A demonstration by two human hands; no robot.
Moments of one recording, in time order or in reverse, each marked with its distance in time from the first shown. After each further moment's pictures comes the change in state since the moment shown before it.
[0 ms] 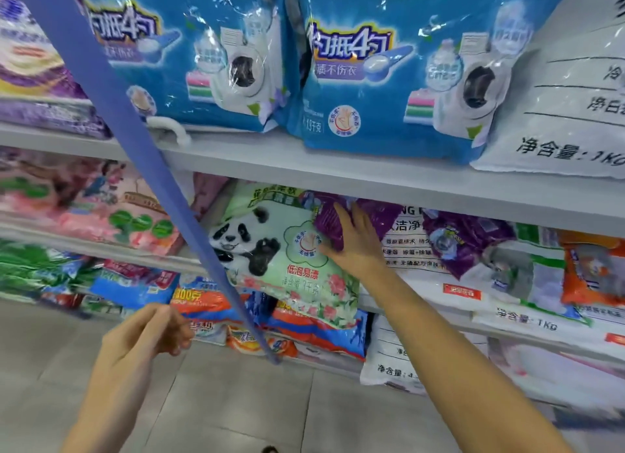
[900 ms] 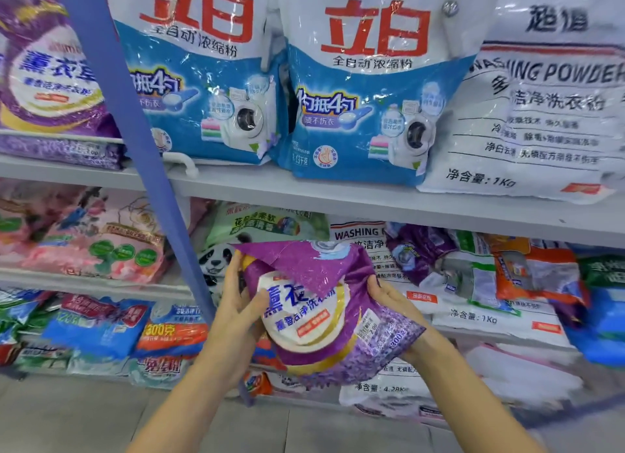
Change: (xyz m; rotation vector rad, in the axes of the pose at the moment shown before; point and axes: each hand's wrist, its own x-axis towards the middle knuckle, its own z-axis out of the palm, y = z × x) left_hand 0.004 0.025 0.089 -0.418 -0.441 -0.098; right_hand -0.161 -0.046 -0.107 1.563 -0.246 0.189
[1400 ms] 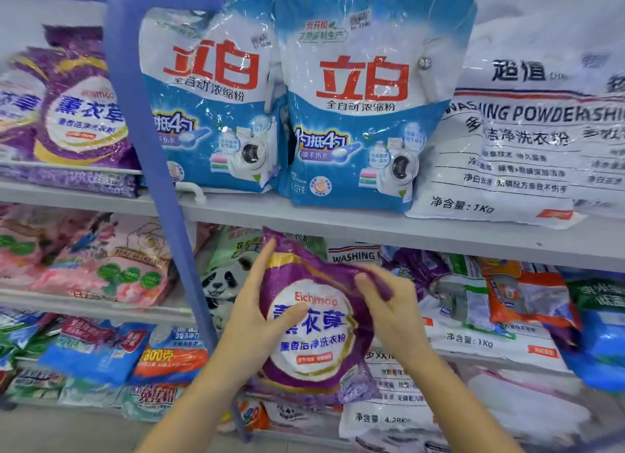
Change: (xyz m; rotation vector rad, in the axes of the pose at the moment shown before) left_hand 0.000 0.032 0.027 0.373 -0.077 0.254; right_hand -0.005 -0.023 0.017 -0.853 0.298 -0.756
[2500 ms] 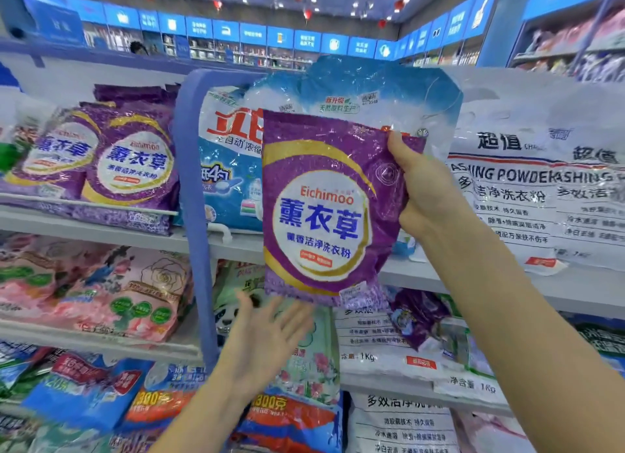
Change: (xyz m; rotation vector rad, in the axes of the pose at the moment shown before) left_hand 0.019 0.002 -0.023 -1.087 -0.131 -0.405; right_hand 0.135 -0.149 -0.017 0.775 0.106 0.295
